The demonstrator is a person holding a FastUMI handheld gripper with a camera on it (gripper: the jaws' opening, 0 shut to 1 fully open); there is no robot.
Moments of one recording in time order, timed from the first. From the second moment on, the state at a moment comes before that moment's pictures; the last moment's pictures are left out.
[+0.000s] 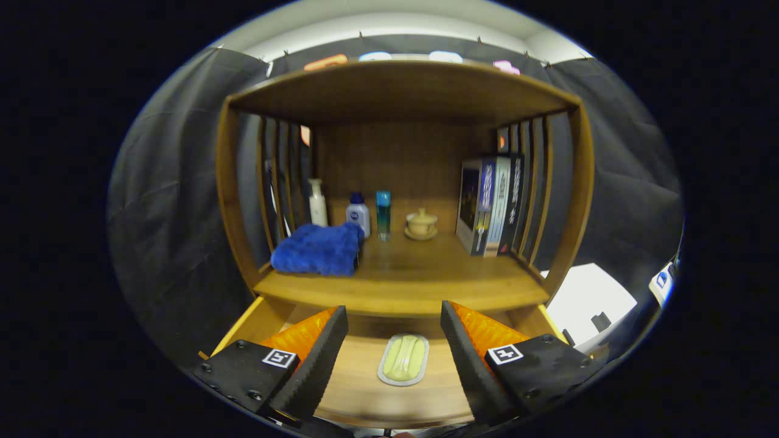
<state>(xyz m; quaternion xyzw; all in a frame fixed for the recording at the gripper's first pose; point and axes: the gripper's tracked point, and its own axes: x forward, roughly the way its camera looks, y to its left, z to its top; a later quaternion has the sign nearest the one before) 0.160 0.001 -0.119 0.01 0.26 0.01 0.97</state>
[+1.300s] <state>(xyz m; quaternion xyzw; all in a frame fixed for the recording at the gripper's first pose) 0.165 -0.006 -0.290 0.07 0.52 -0.05 0.85</state>
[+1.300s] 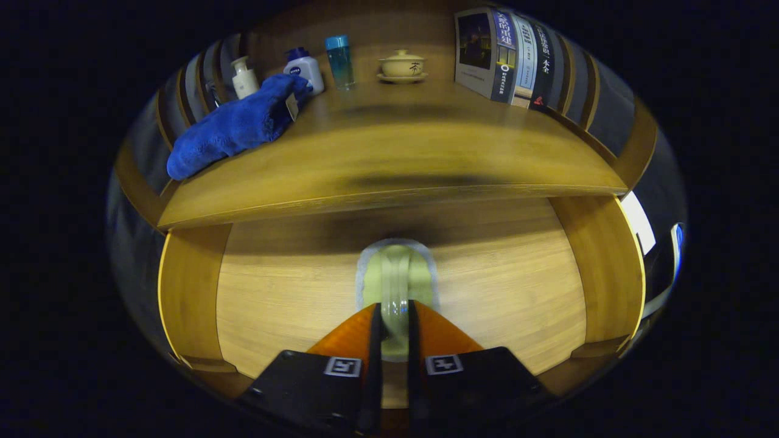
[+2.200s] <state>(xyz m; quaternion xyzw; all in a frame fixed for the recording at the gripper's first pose) 0.179 -0.028 -0.109 0.03 0.37 -0.02 0.93</state>
